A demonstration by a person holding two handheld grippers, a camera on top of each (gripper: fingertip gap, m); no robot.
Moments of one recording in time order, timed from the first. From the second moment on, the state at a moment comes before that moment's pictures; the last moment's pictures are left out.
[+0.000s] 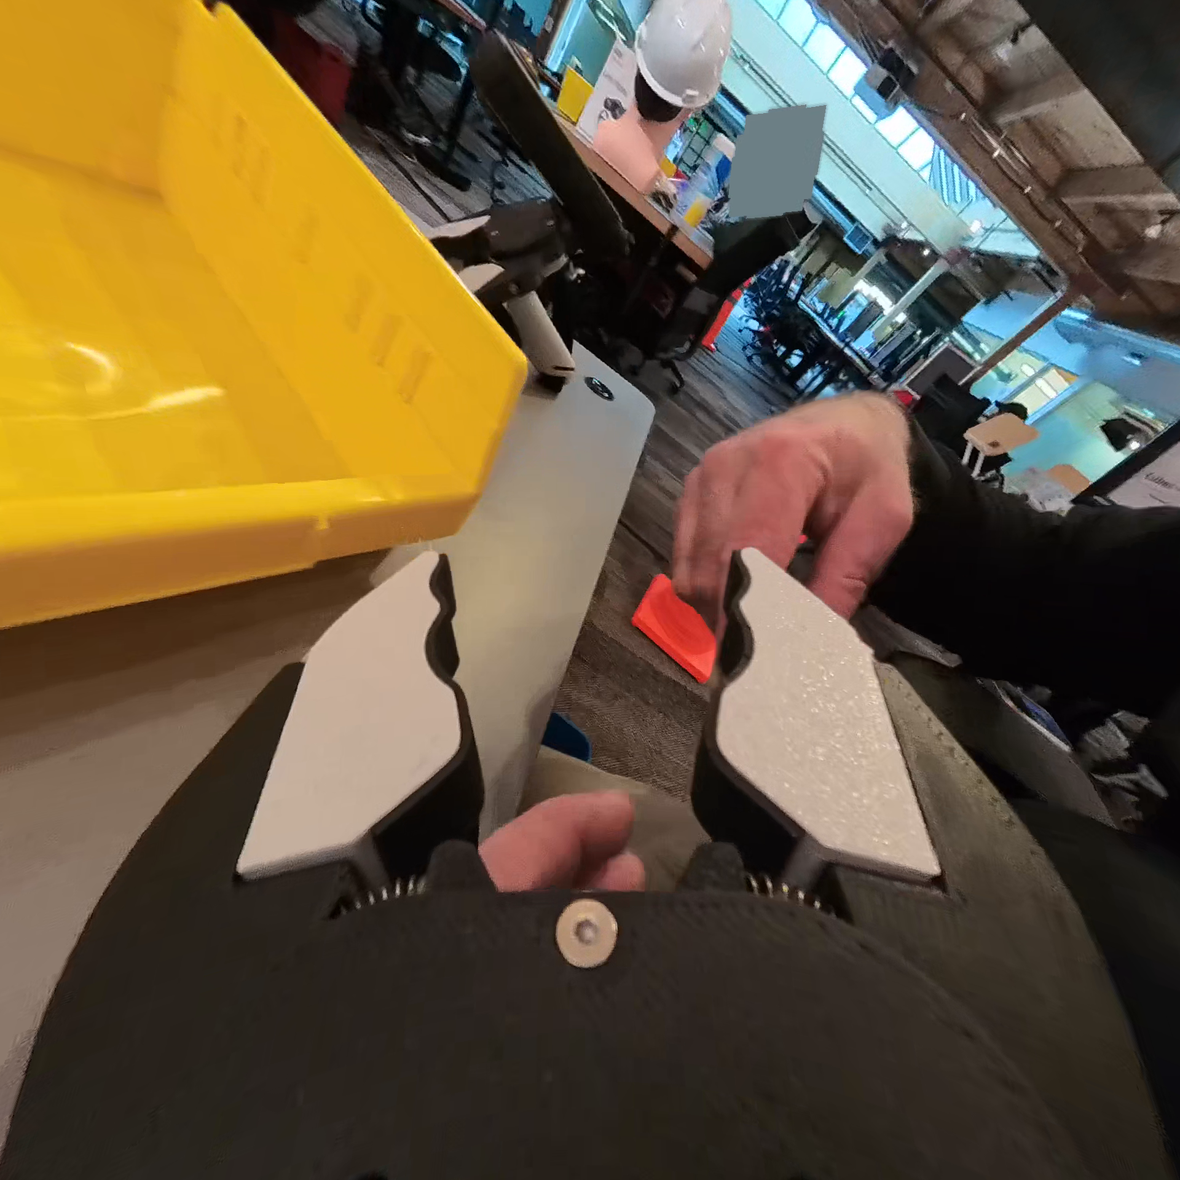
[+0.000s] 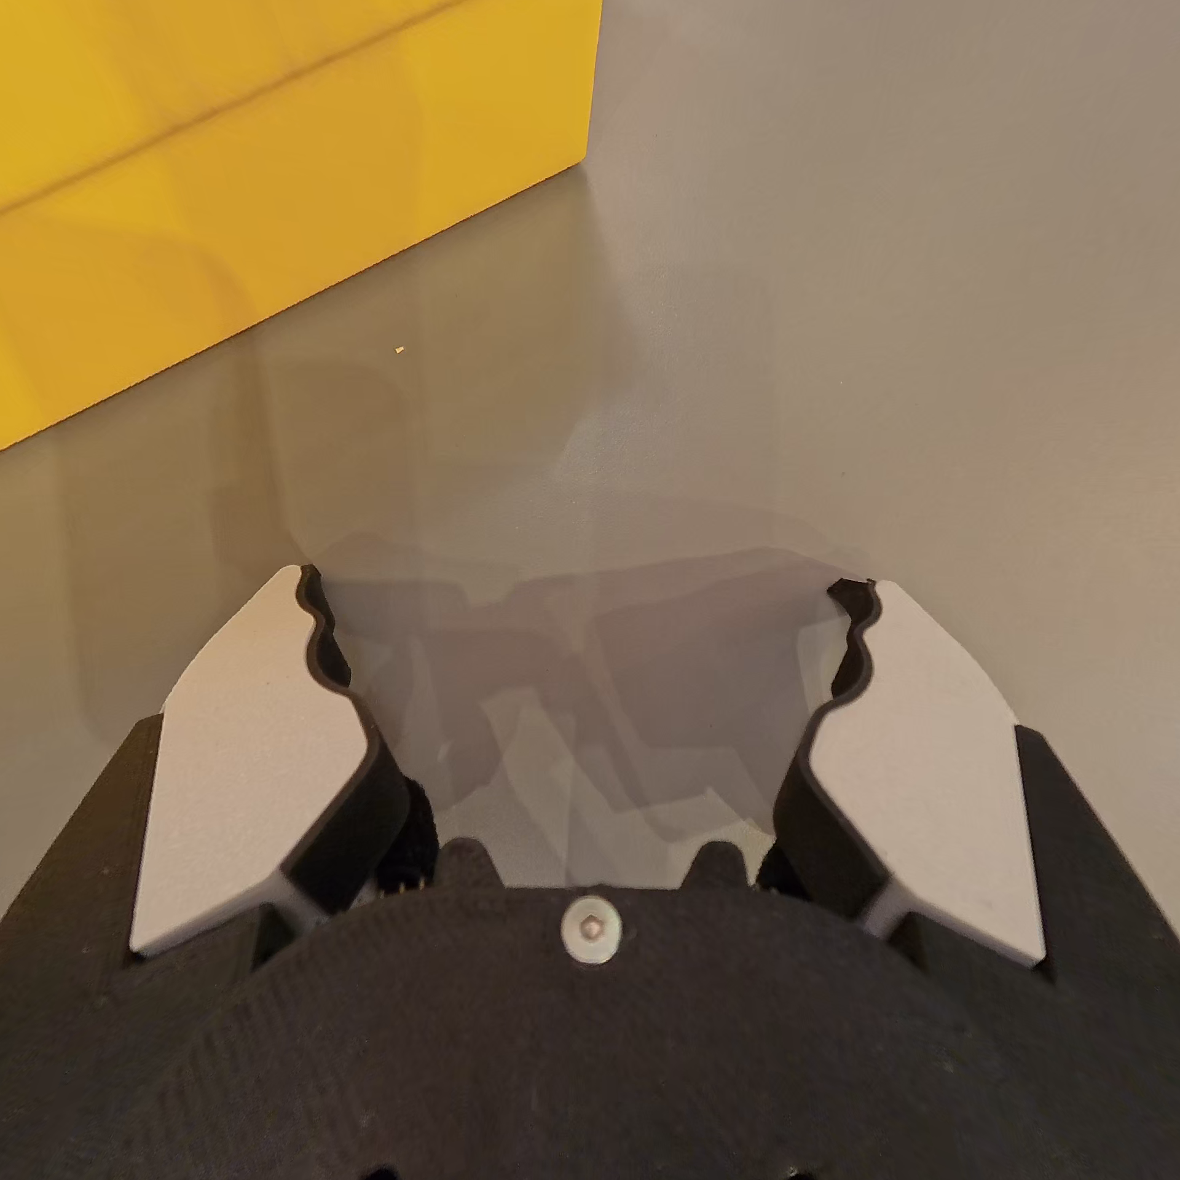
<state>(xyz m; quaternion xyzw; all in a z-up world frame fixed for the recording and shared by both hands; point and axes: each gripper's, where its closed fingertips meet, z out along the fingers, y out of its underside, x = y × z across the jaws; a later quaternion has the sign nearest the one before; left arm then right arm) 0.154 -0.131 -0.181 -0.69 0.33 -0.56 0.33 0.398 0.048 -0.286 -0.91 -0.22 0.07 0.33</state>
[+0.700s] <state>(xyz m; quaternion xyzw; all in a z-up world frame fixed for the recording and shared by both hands) 0.123 -0.154 -0.219 -0.73 0.18 -0.61 0.26 0.398 0.048 -0.286 -0.91 -0.22 0.07 0.33</state>
